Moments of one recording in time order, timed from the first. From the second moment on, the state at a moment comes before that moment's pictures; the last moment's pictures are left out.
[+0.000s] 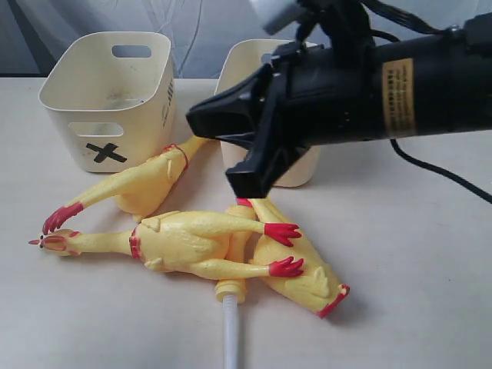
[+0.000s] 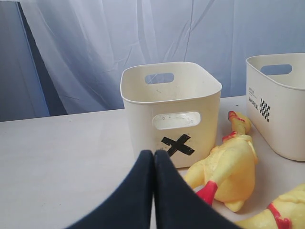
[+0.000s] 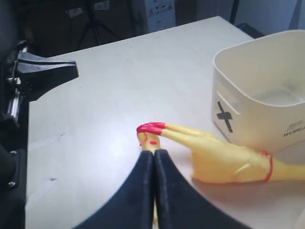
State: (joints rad) left arm -0.12 0.01 0.00 0.00 0.14 0.06; right arm 0.67 1.31 -0.91 -1.75 -0.56 1.59
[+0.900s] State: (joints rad) left arm -0.12 0.01 0.00 0.00 0.14 0.06; right arm 0.92 1.61 -0.94 -1.74 -0.60 1.89
